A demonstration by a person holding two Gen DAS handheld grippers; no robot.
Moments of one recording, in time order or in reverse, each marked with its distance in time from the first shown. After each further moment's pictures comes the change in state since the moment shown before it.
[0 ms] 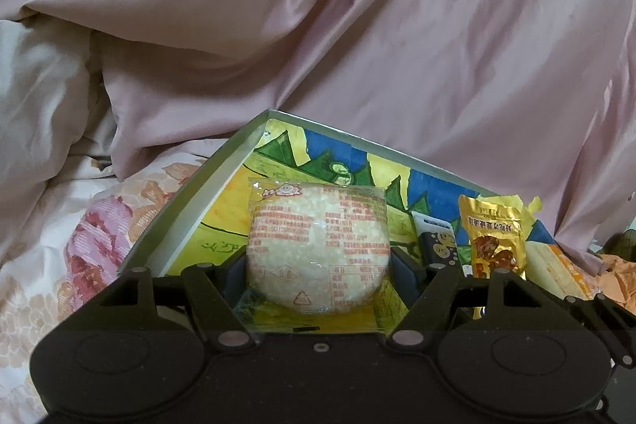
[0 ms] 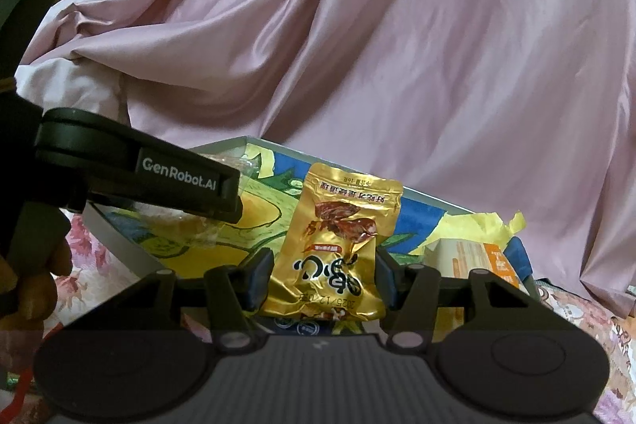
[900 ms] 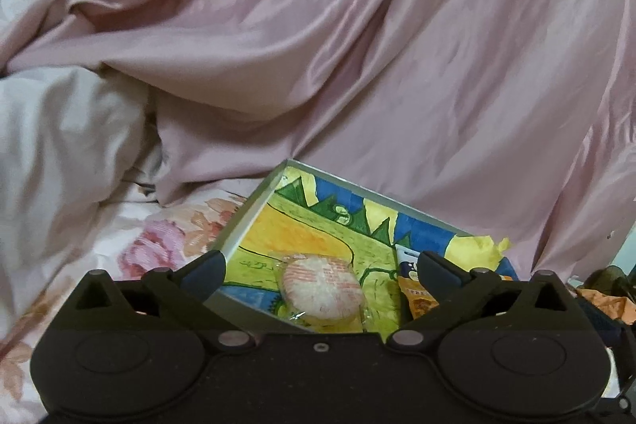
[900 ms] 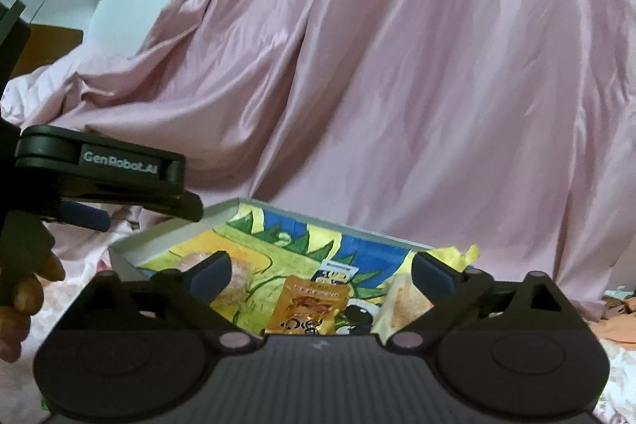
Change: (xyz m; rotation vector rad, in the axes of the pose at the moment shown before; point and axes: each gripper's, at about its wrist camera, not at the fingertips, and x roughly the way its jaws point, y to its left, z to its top) left arm -0.092 0.011 0.009 -0.055 -0.106 0.004; right arm -0.082 -0.001 0.013 0.067 -0.146 -0.050
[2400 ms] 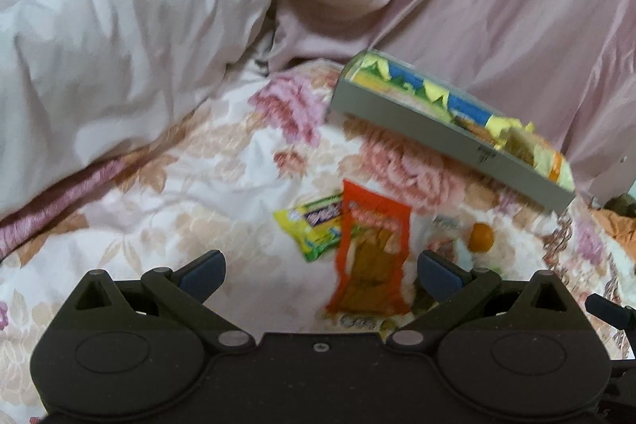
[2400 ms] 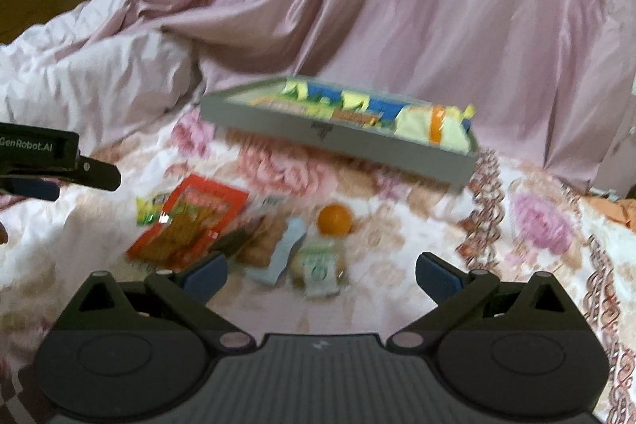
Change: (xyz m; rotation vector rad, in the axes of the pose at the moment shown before) left arm -0.128 0.074 -0.123 -0.020 0.189 0.099; right arm -0.130 0.041 -0.092 0.016 0.285 0.065
